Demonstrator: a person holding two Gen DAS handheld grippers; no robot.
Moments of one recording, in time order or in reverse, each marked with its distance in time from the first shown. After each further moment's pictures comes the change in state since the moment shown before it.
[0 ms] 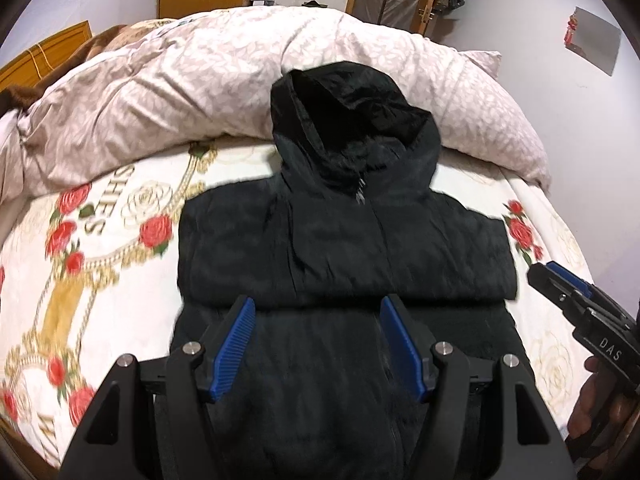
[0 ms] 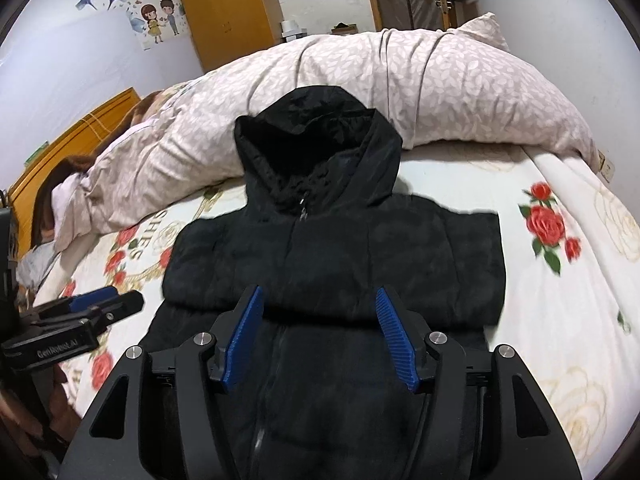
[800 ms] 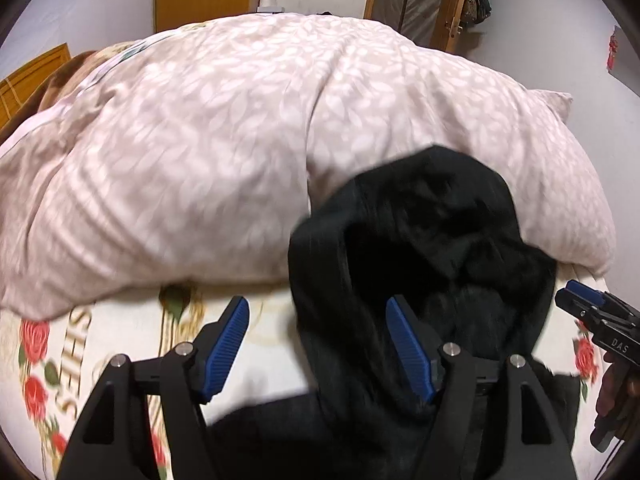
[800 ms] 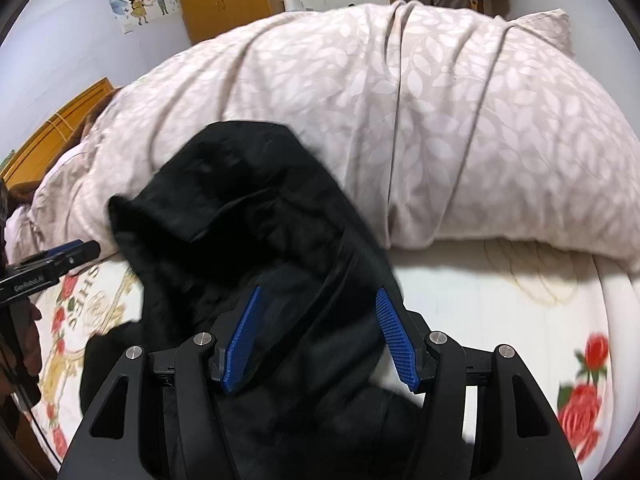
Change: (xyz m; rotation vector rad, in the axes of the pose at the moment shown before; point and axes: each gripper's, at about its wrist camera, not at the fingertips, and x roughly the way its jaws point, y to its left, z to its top) left arm 0.185 0.040 0.237 0.009 -0.060 0.041; right arm 0.217 -0.088 0.196 -0.053 0.084 0.026
